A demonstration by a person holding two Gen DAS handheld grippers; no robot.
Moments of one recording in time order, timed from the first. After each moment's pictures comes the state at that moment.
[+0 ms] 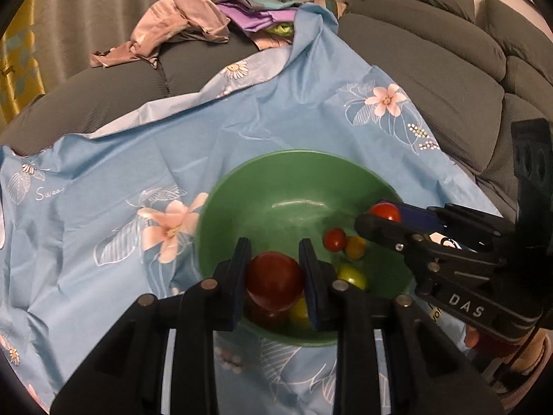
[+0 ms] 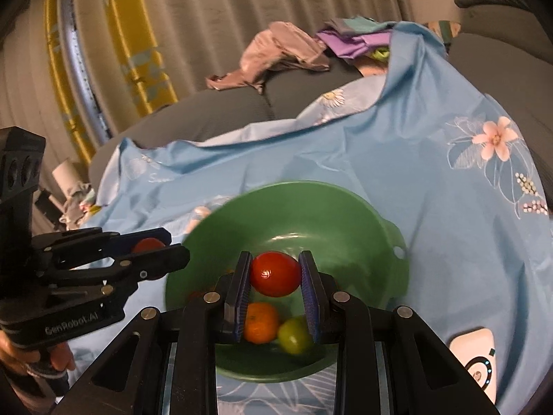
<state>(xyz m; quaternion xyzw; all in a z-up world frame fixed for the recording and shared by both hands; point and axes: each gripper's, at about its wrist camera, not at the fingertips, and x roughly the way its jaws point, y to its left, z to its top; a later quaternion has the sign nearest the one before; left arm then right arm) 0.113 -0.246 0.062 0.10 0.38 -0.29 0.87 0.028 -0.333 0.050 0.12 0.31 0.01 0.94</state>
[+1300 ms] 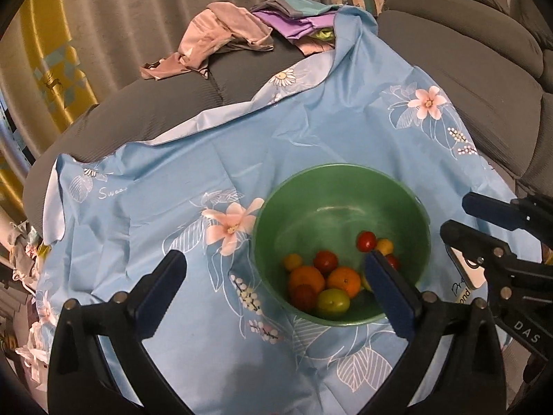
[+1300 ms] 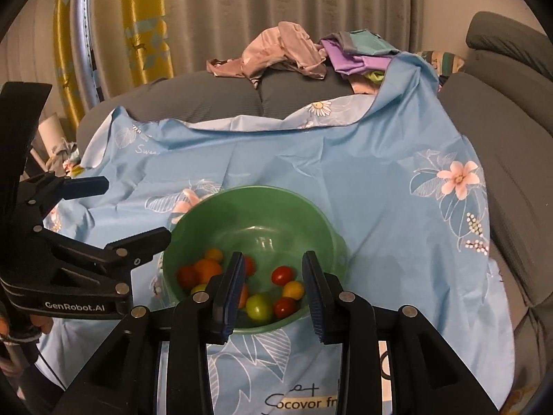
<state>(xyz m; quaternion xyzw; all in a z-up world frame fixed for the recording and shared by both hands) 0.090 -0.245 0.115 0.15 0.38 -0.17 0.90 -0.007 -0.326 0.118 0.01 0.36 -0.02 0.93</state>
